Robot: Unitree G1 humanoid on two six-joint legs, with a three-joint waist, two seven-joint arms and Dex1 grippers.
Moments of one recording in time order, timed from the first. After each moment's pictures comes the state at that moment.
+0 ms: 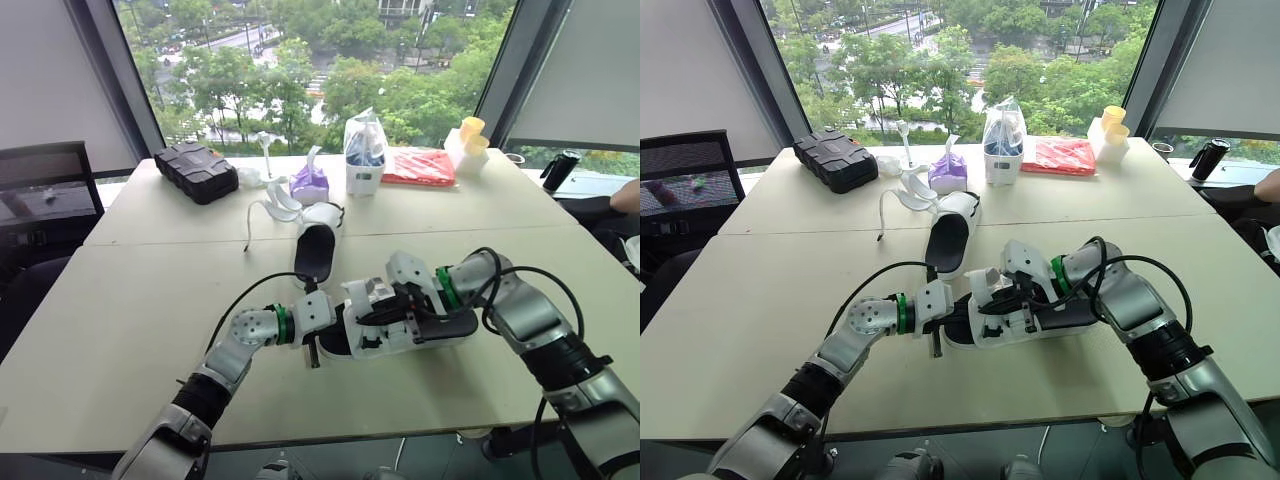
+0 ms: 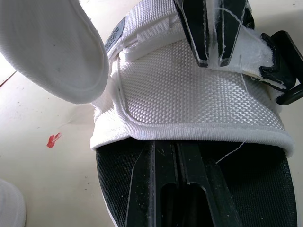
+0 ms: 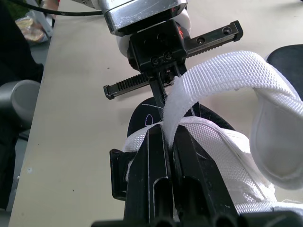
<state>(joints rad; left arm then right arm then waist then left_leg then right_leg) -0.52 0.27 -0.38 0.40 -0.02 -0.18 -0.91 -0.67 -0.72 0.33 0.04 0.23 0.38 1.36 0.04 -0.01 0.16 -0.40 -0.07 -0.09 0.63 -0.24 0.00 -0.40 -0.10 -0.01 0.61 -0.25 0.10</state>
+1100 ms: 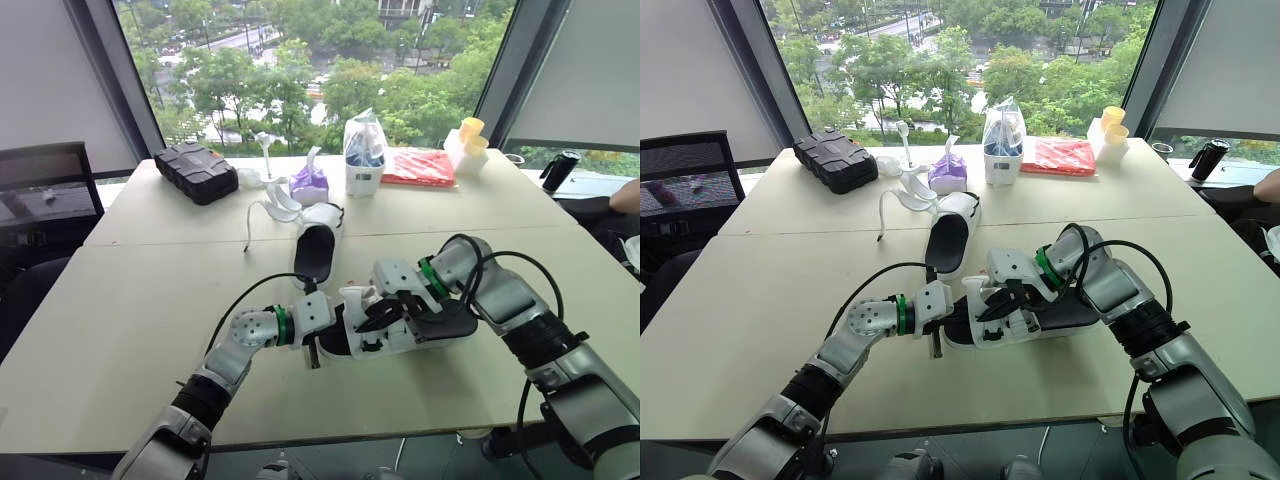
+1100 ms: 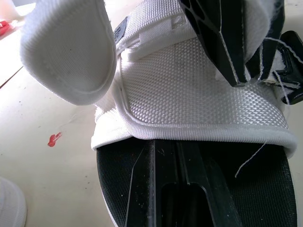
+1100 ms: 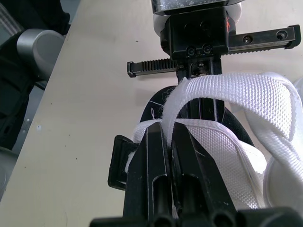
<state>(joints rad) -0.50 0.27 -0.38 0.40 -0.02 -0.18 -0.90 -0.78 -0.68 0.42 0.16 0.11 0.21 1.53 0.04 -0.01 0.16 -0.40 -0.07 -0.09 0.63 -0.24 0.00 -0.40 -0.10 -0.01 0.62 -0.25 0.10</state>
